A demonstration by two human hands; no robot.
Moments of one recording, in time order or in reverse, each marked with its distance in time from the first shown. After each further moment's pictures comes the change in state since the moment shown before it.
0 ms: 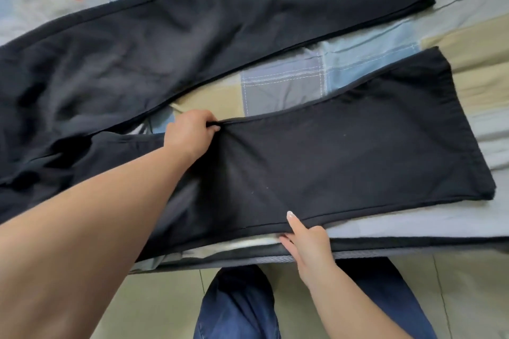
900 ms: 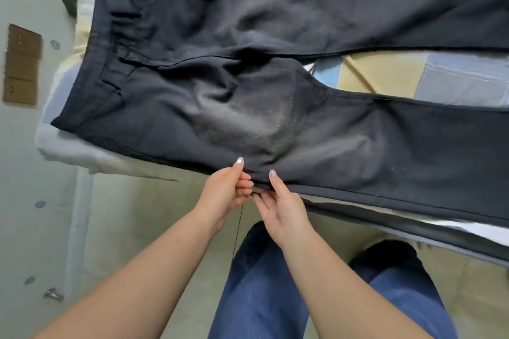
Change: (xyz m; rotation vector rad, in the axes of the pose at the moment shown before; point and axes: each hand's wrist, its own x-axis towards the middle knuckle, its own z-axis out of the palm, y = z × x) left_hand -0.250 -0.199 -0.010 -1.492 -0.162 -0.954; right_hand -0.095 0.184 0.196 0.037 -0.270 0.107
